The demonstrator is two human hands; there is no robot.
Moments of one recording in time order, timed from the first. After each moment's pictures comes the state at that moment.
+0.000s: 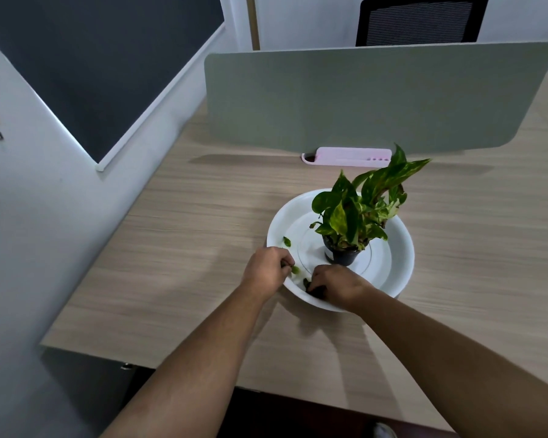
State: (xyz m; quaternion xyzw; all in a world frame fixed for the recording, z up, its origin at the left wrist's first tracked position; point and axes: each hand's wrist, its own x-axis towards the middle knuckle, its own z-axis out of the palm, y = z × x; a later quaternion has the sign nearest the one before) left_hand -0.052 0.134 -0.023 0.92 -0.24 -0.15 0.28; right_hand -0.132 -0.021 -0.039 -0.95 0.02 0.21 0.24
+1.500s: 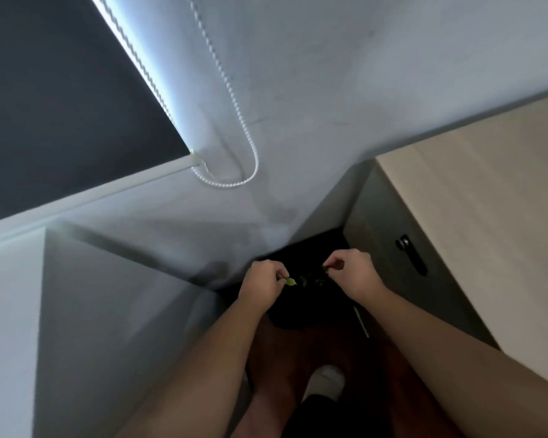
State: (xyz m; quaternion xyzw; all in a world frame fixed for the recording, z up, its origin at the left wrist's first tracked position) left_hand -0.249 0.585 -0.172 0.87 0.32 -0.13 0.34; right_hand -0.132 0.436 -0.143 -0.88 -0.21 0.32 0.29
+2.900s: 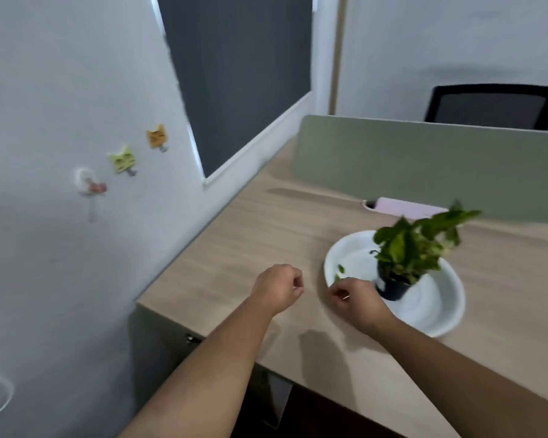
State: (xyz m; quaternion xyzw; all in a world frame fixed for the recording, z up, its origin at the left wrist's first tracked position) left_hand -0.088 0.235 0.038 0.96 -0.22 -0.07 0.18; right_hand -0.159 0.068 0.030 -0.93 0.06 0.00 0.36
